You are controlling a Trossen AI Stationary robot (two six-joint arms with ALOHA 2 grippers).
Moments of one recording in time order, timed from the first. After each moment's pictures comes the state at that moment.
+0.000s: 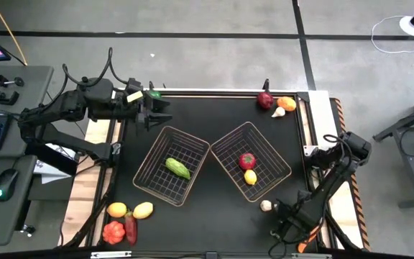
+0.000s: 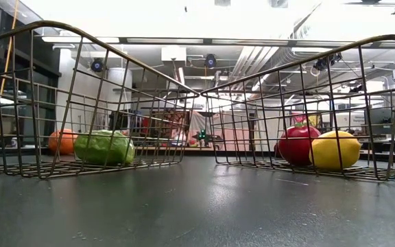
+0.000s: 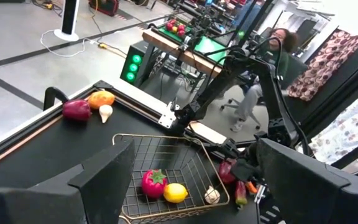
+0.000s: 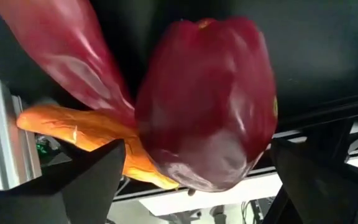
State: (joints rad) left arm 0.03 1.06 1.47 -0.63 -0.13 -0.46; right arm 0.94 1.72 1.13 -1.17 -0.40 1.17
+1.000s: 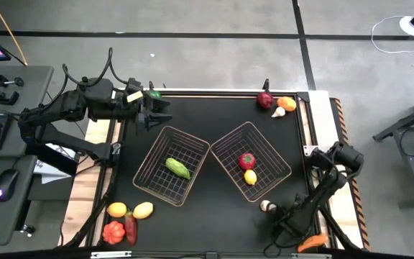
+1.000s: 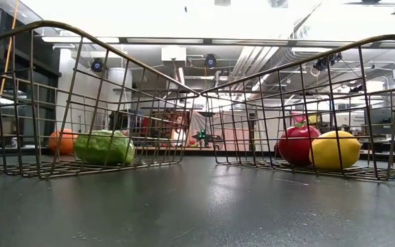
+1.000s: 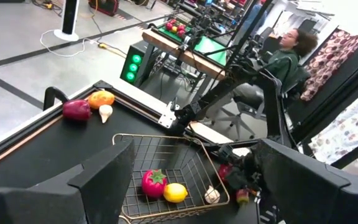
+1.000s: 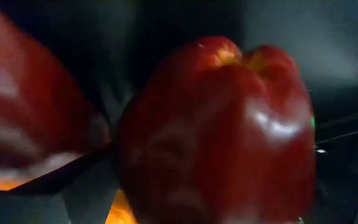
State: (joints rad) left arm 0.03 1.06 1.47 -0.63 -0.13 -0.46; right arm 0.94 1.87 1.13 -1.15 -0.45 1.17
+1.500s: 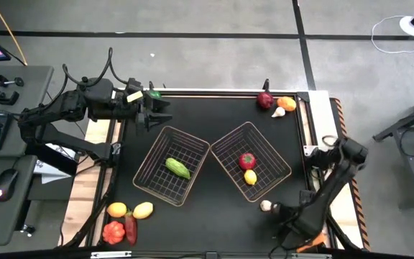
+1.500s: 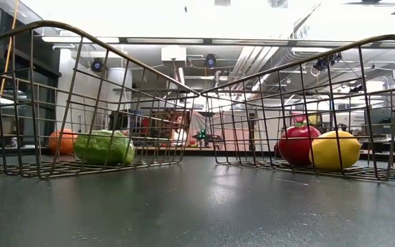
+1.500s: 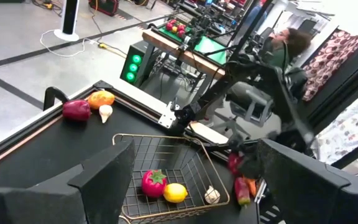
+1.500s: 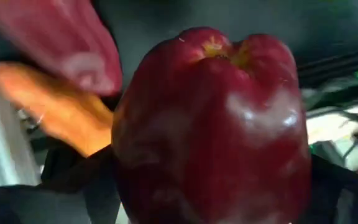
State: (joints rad) left arm 0.03 1.06 1.47 -0.63 -0.13 -0.46; right arm 0.94 1.79 1.35 -1.47 -0.39 1.10
